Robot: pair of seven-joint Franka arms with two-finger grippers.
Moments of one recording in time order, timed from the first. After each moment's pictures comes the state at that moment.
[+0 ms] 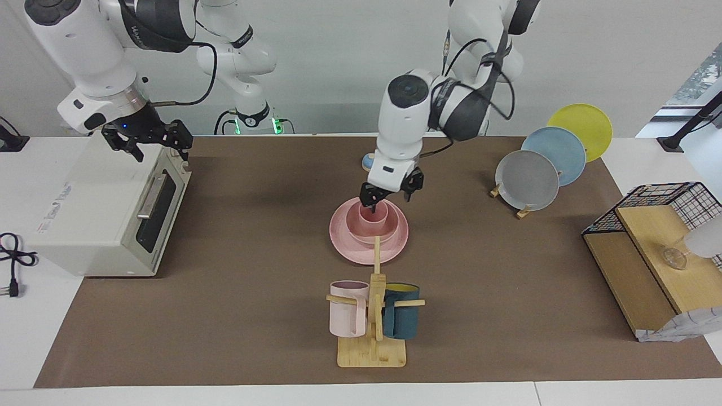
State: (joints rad) left arm -0.49 0.27 -0.12 -1.47 0.02 1.77 -0.89; right arm 0.04 0.00 -0.10 -1.62 -0.05 1.53 -0.10
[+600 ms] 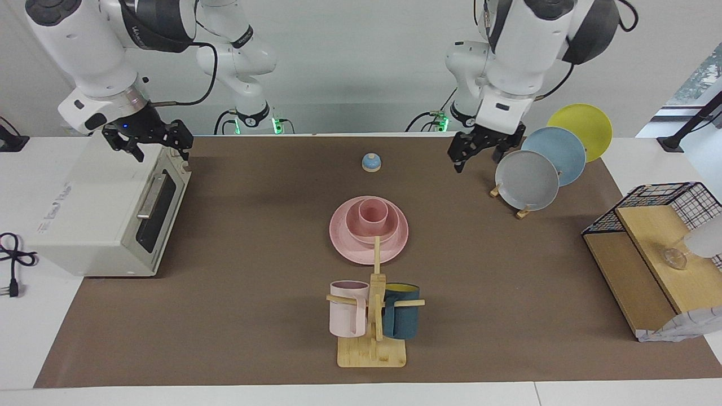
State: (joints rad) left arm -0.12 0.04 -0.10 -1.49 0.01 1.50 -0.28; right arm 0.04 0.00 -0.10 -1.62 -0.05 1.53 -0.10
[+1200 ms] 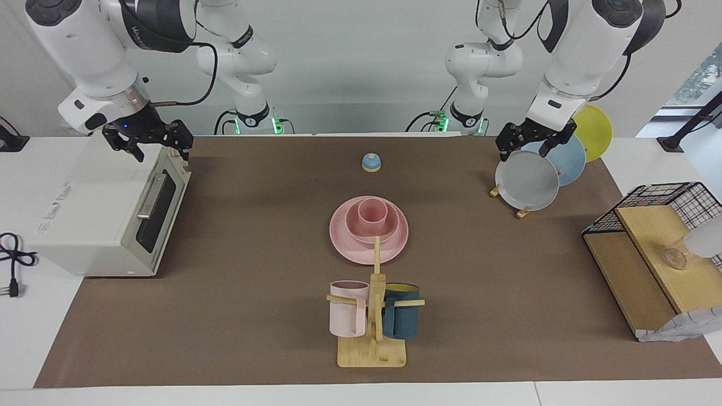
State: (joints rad) left arm -0.10 -0.04 -0.12 -1.65 0.00 1.58 -0.25; right arm 0.04 0.00 -0.10 -1.62 -0.05 1.53 -0.10
